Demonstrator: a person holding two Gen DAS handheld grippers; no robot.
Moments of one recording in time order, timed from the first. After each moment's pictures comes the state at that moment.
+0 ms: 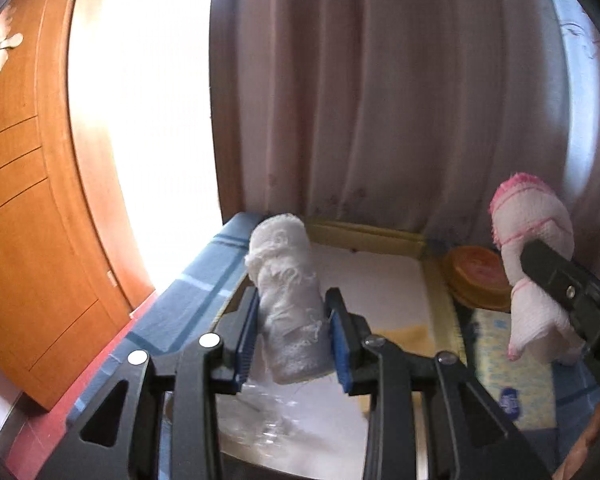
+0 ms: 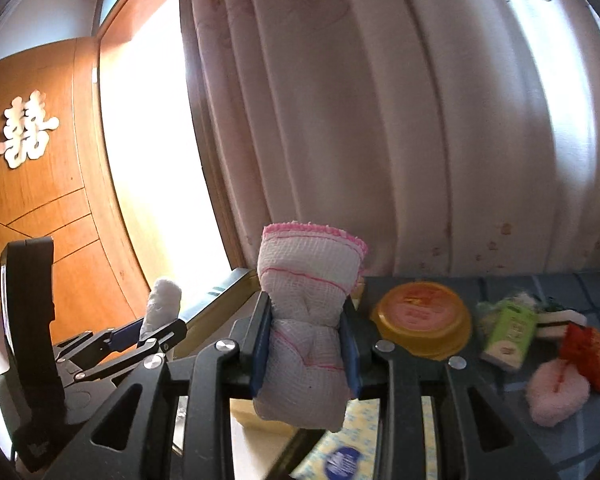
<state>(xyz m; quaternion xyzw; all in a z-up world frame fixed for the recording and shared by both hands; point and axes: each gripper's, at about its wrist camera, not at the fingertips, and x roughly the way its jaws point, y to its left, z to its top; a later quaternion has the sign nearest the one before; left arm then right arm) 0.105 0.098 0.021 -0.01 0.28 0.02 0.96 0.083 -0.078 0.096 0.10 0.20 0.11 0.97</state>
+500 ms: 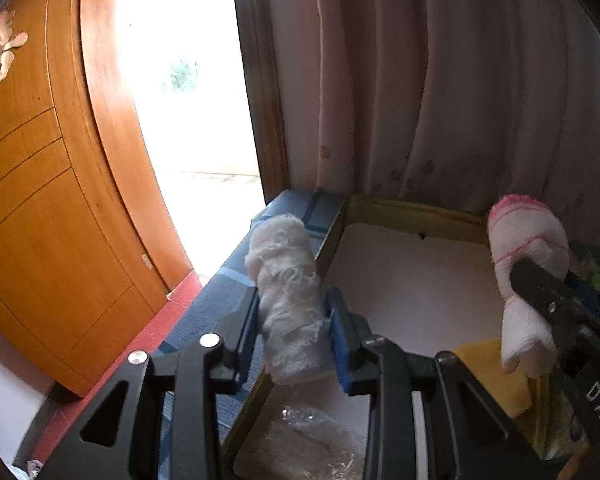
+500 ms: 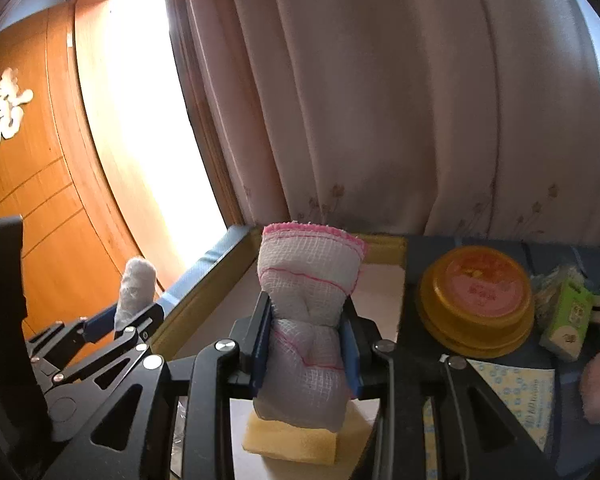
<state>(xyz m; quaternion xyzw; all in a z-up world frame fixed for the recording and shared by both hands) 0.156 0.125 0.002 0.01 0.33 0.09 0.94 0.158 -0.037 0.067 0.09 0.30 0.10 0.94</state>
